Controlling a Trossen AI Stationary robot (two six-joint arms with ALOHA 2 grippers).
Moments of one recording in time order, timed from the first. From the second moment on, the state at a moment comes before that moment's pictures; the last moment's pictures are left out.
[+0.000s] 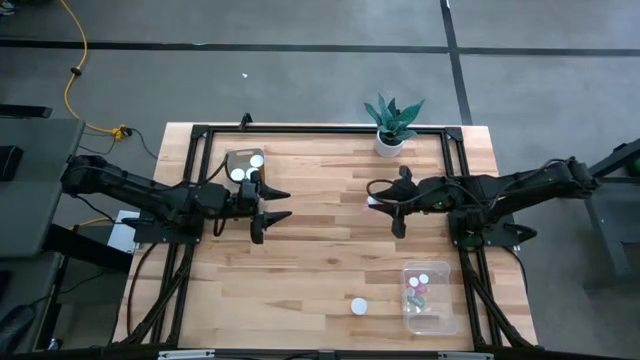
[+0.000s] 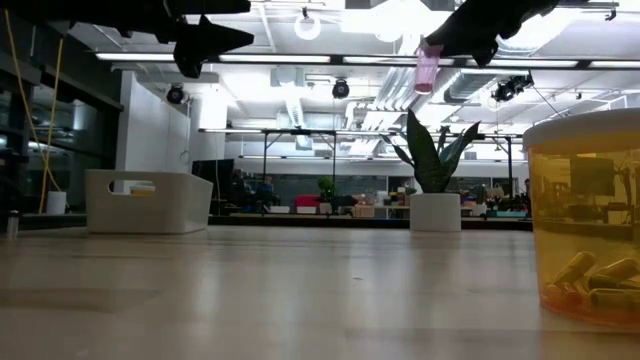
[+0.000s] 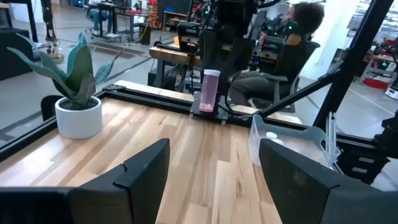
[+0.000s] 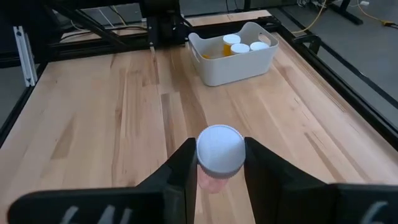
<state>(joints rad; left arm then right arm) -0.05 0.99 0.45 0.47 -0.28 -0.18 0.14 0.97 0.75 -0.24 0.28 0.18</state>
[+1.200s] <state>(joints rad) -0.05 0.99 0.45 0.47 -0.33 -0.16 1.07 1.46 0.95 -0.86 0.31 1.44</state>
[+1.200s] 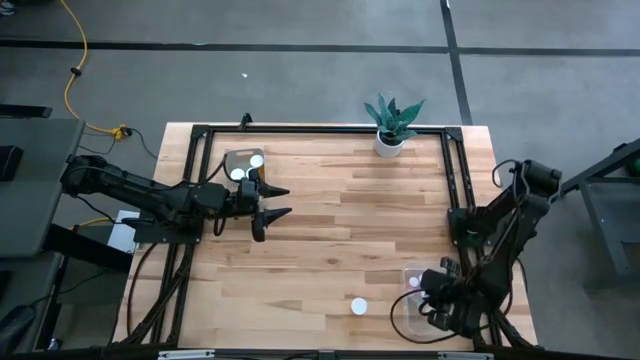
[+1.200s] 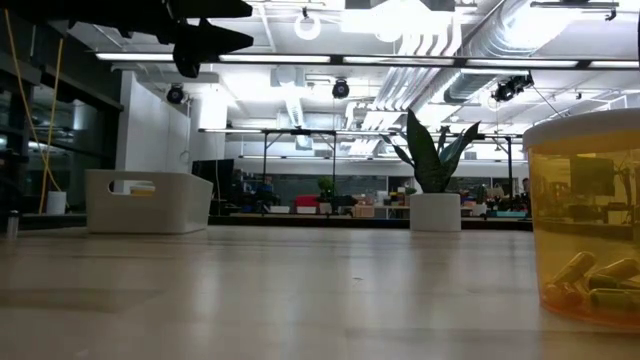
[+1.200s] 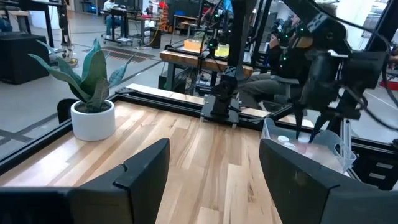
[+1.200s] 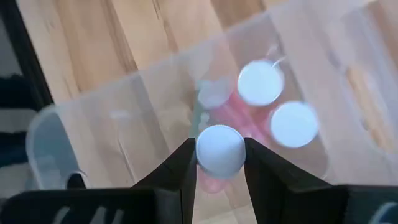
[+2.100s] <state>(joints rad) -0.05 0.99 0.45 0.47 -0.32 -0.16 0.98 1.29 1.02 -0.87 0.29 1.21</state>
